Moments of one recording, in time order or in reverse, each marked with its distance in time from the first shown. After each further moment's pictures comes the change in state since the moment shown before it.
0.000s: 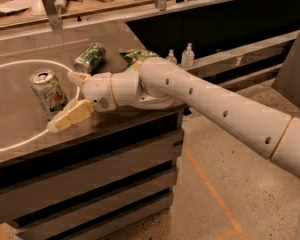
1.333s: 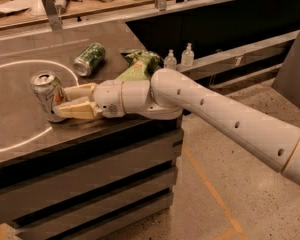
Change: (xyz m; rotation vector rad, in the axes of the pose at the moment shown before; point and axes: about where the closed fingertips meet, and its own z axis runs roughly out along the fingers) arm 0.012 -0.001 -0.021 0.059 -0.059 0.031
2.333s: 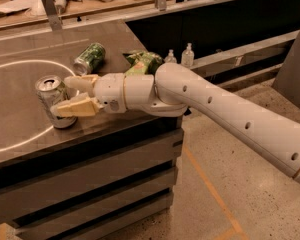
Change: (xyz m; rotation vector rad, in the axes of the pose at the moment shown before) arm -0.026 0.008 -0.011 0.034 -0.009 -0.074
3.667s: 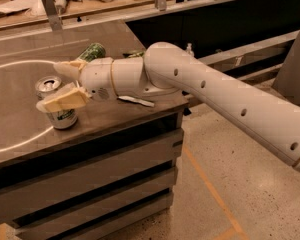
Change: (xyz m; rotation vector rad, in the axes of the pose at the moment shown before) arm -0.036 0.009 0.019 -0.028 0.066 -0.095
